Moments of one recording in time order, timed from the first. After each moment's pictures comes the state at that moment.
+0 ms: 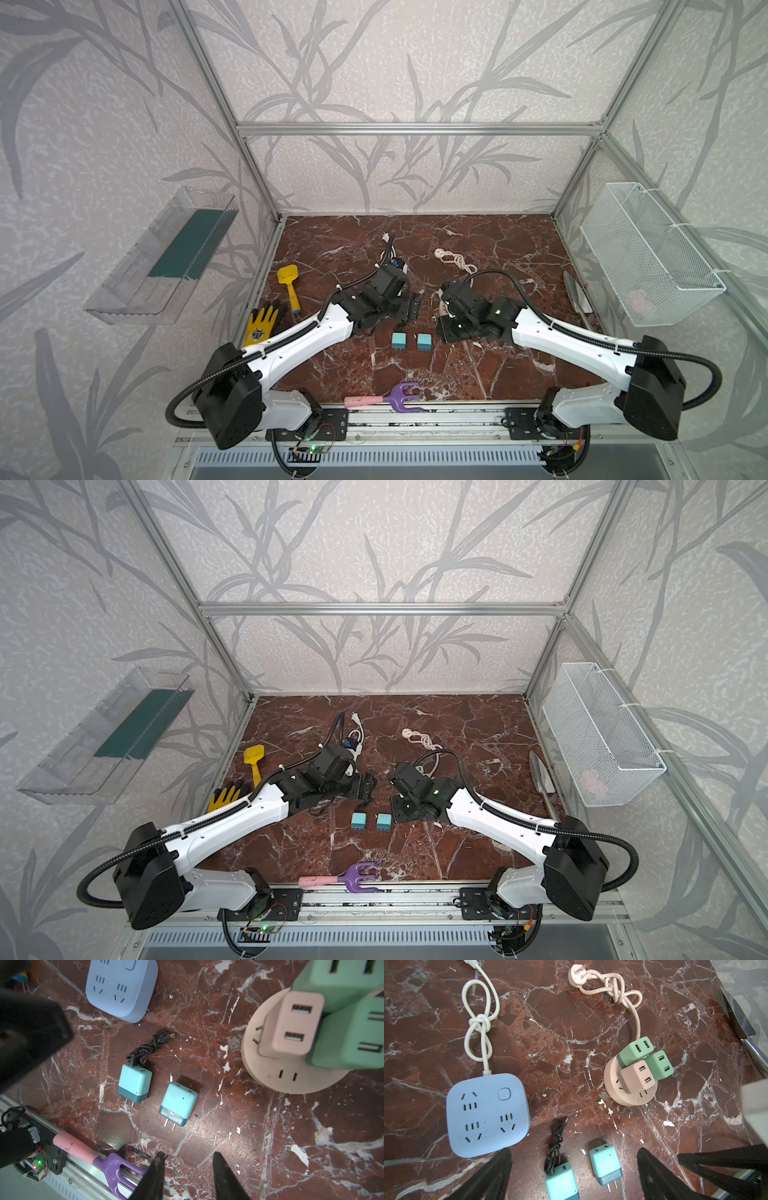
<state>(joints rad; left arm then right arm) -0.75 1.31 0.96 -0.48 -0.09 -0.47 0.90 1.36 0.97 -0.67 -0.04 0.65</state>
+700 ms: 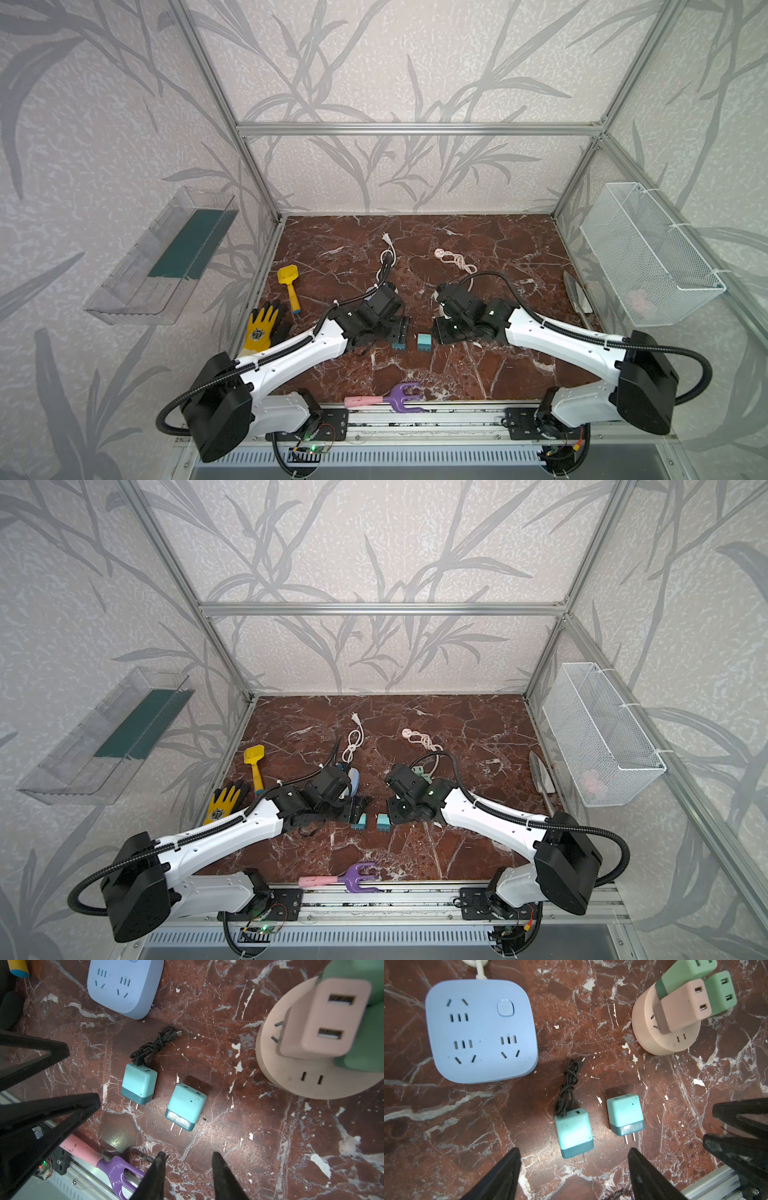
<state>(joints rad) -0.81 1.25 0.81 -0.58 -0.06 -0.60 0.90 1.41 0.96 -0.62 -0.06 0.66</state>
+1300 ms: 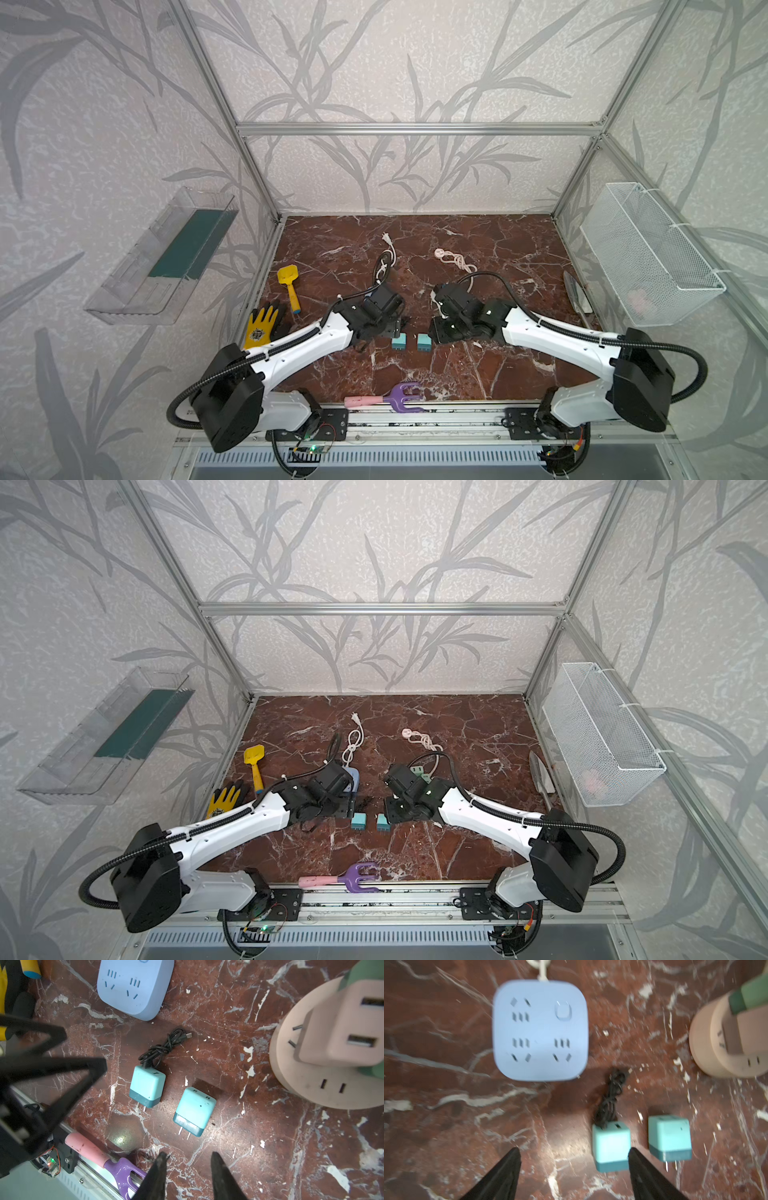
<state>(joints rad) -0.72 1.32 0.87 -0.65 -0.23 -0.63 0.90 1.43 0.96 -0.58 -0.09 0.66</state>
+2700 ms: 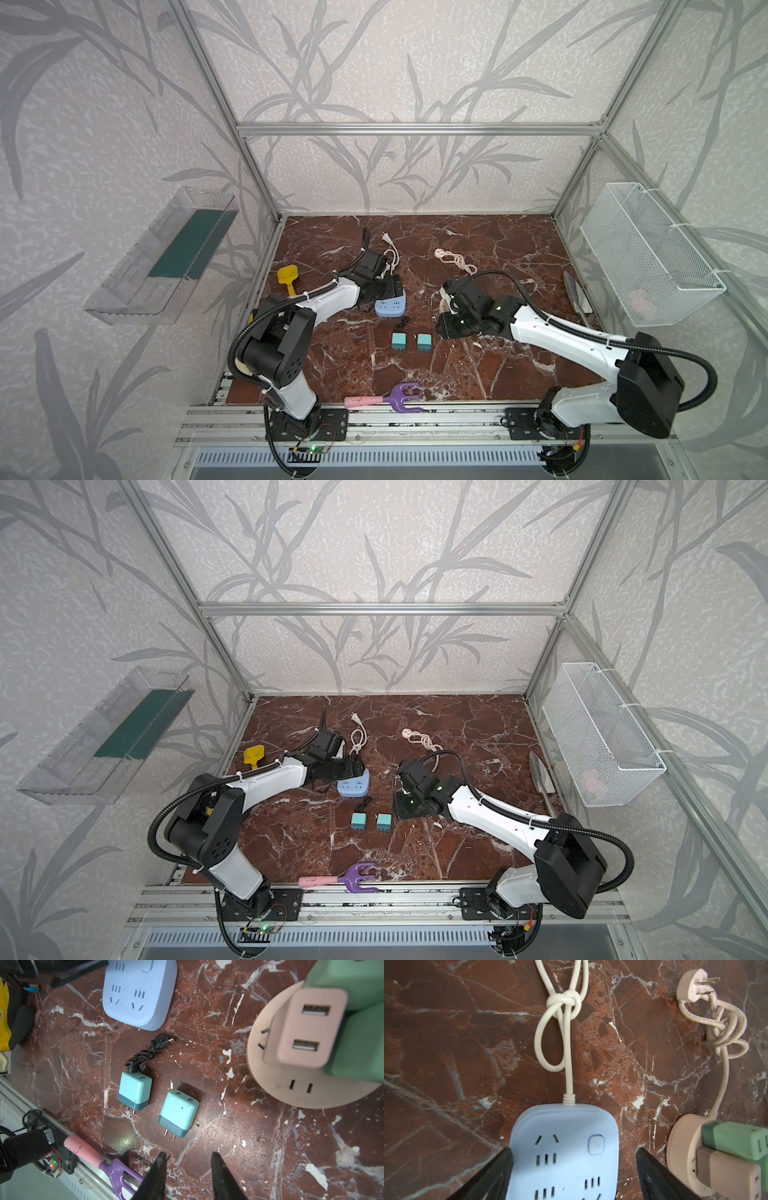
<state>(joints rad) -0.46 1.69 1.01 -0.29 0.10 -0.60 0.80 1.39 0.92 -0.57 -0.15 0.62</state>
